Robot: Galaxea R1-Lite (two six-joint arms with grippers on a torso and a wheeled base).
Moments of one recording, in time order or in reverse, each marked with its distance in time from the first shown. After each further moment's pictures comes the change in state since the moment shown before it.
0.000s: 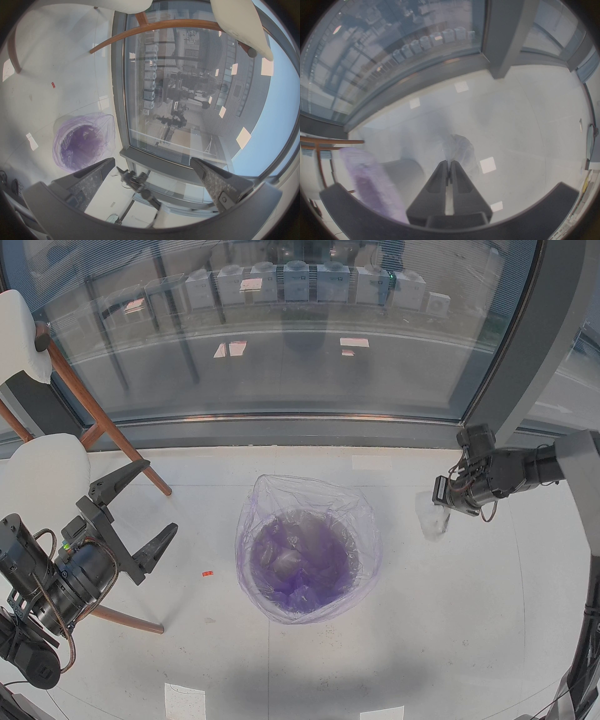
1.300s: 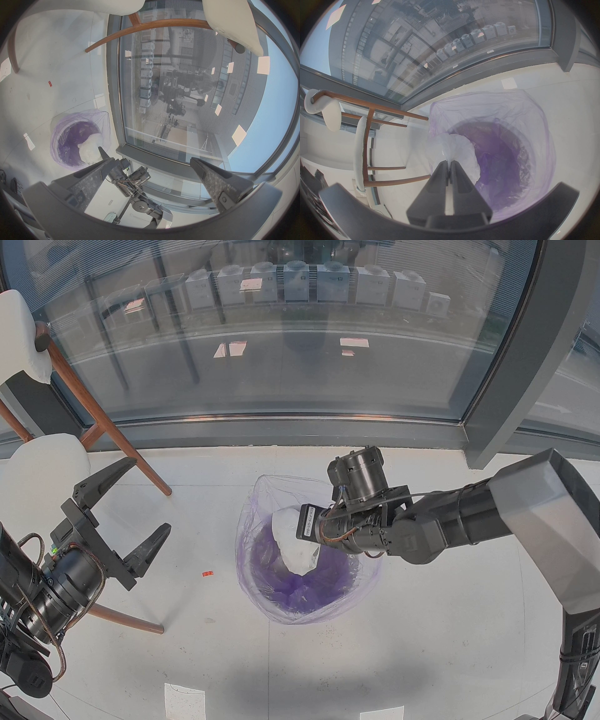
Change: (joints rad) left arm -0.018 -0.081 0.036 0.000 -0.003 -0.026; right arm 0.463 0.123 0.089 -0.381 0.008 0.183
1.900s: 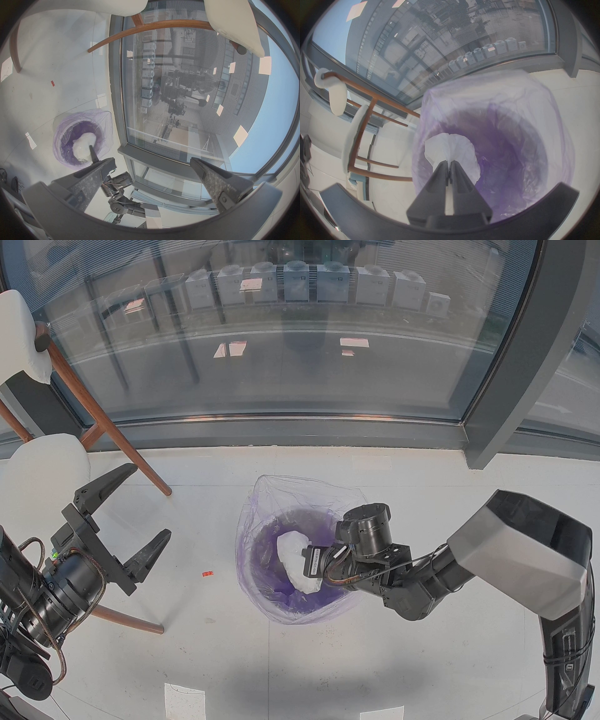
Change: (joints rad) left arm 0.000 0.001 0.018 0.000 0.000 0.000; right arm -0.013 0.121 0.277 -0.516 -0.001 -0.128
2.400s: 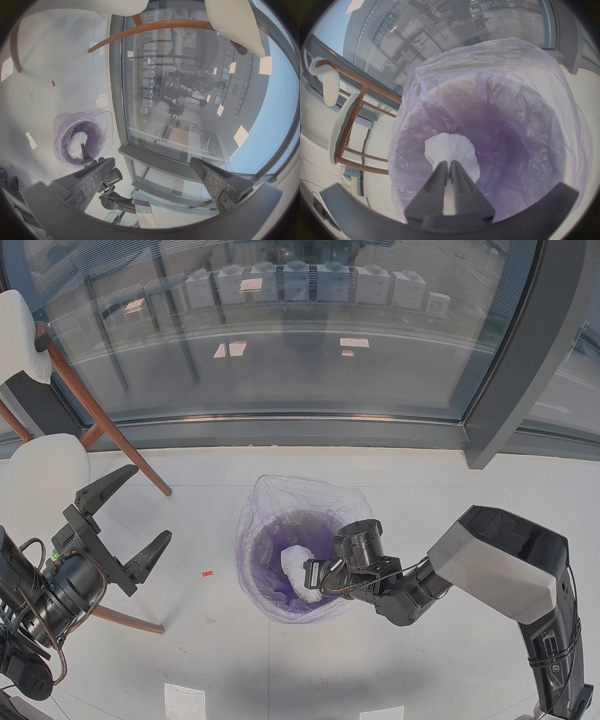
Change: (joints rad) left arm 0.000 0.003 0.001 0.000 0.000 0.003; right arm -0.017 0.091 -0.052 -0.006 -0.003 -0.028
